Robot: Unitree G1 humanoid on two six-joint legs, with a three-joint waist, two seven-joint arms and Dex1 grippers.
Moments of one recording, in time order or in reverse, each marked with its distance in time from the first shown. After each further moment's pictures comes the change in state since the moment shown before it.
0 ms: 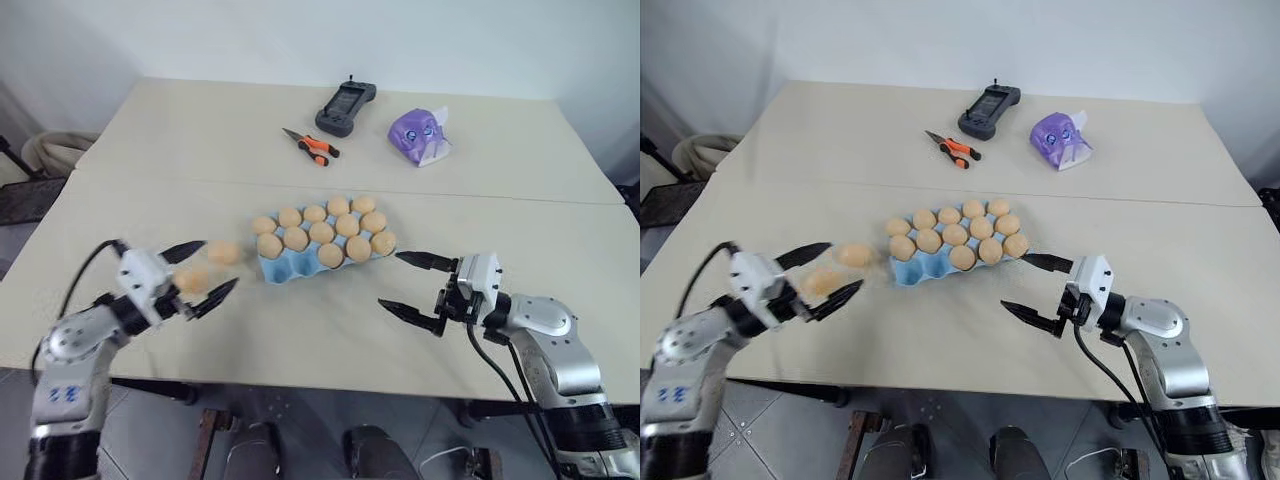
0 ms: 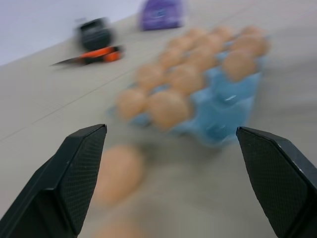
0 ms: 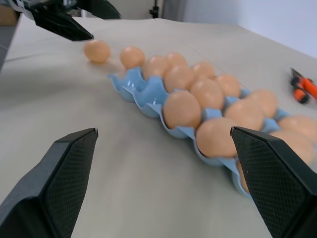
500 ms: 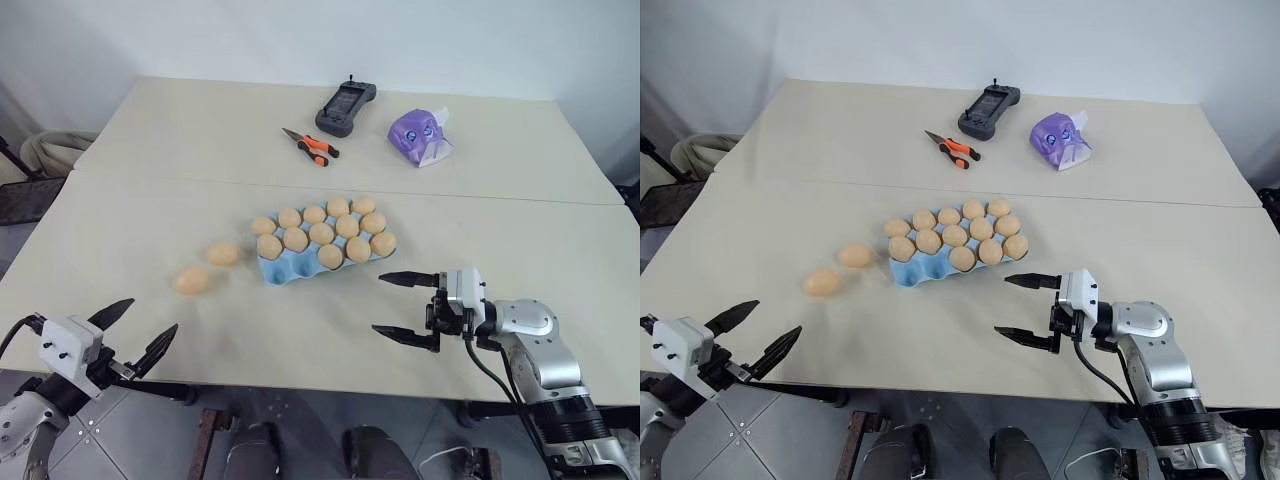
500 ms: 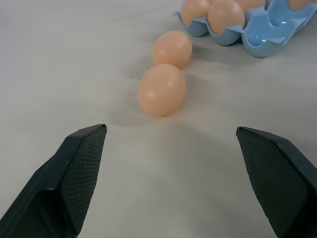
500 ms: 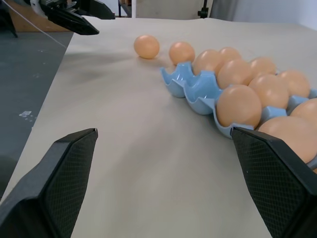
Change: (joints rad) left arm 0.354 -0.055 0.177 -0.104 -0.065 0.035 0.060; right arm -0.020 0.018 0.048 0.117 0.003 -0.067 0.170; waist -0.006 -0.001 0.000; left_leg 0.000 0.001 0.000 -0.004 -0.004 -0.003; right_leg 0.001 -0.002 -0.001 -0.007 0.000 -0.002
